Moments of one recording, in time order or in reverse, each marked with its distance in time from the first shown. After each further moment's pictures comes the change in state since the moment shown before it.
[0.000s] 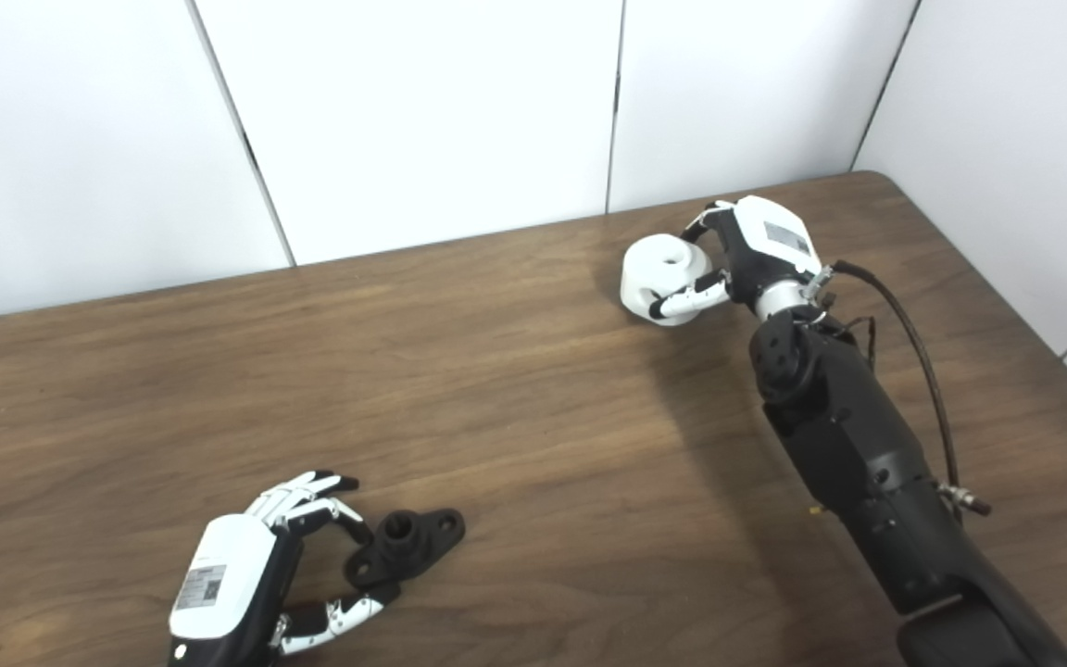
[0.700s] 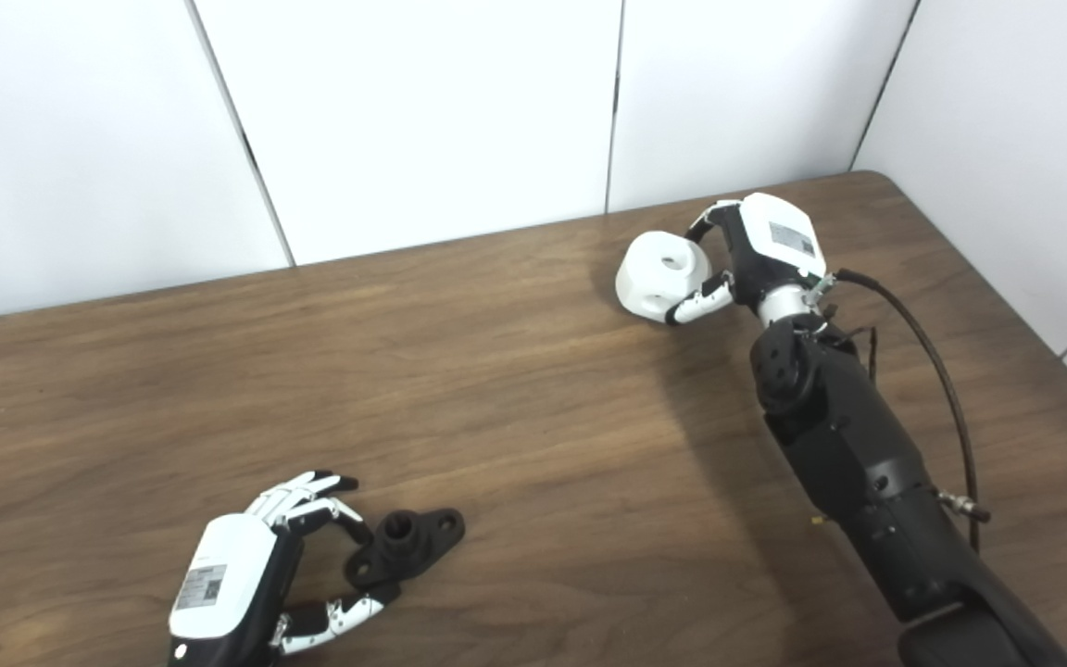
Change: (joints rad) left arm 0.001 0.000 -0.006 -0.013 0.006 0.015 -0.008; right arm 0.014 0.002 0.003 0.024 -0.002 -0.056 -0.090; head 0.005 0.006
